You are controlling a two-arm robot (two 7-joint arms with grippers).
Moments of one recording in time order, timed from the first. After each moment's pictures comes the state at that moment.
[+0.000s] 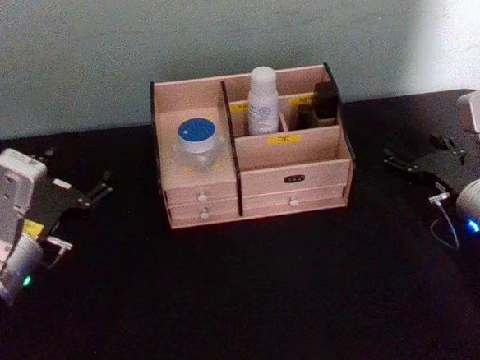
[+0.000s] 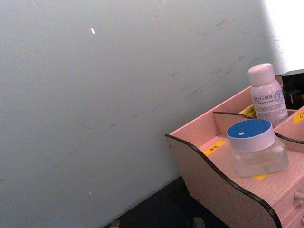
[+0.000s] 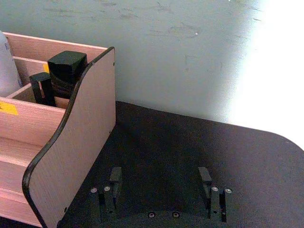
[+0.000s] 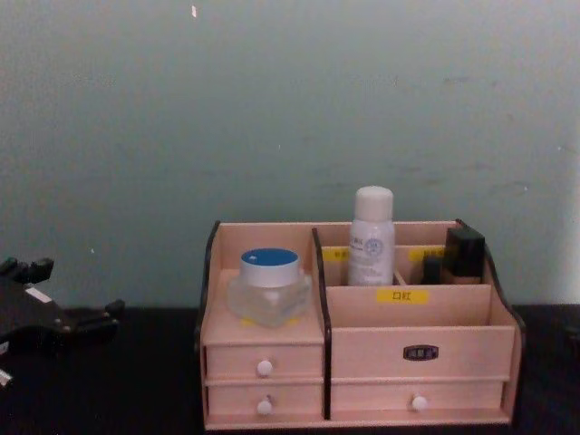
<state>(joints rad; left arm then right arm) -0.20 0.60 0.45 -1.41 -0.25 -0.12 0.03 0.25 0.45 -0.30 -1.28 0.36 0.08 0.07</state>
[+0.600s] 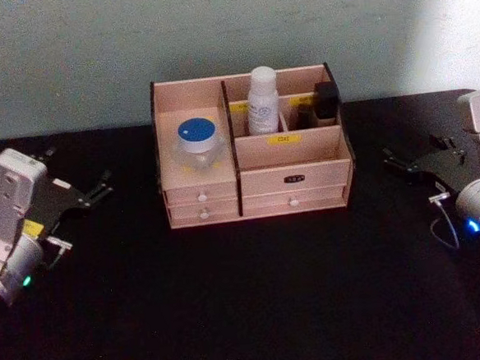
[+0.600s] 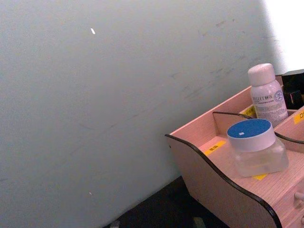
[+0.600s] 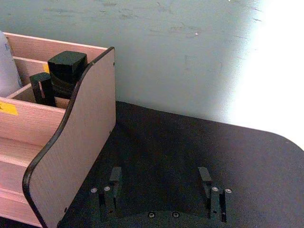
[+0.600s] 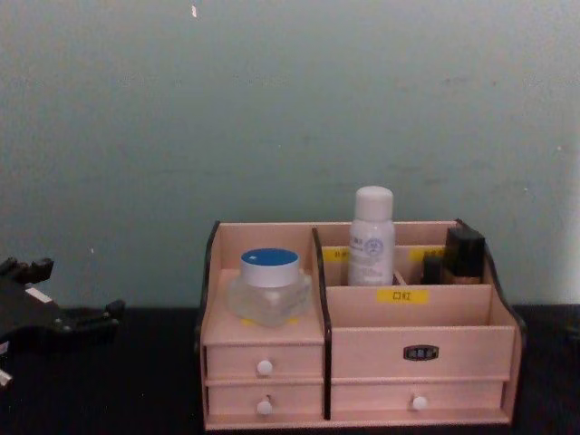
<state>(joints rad) -0.20 0.60 0.45 -1.41 -0.25 -0.12 0.03 0.25 0.45 -0.30 -1.28 0.36 0.08 0.07</state>
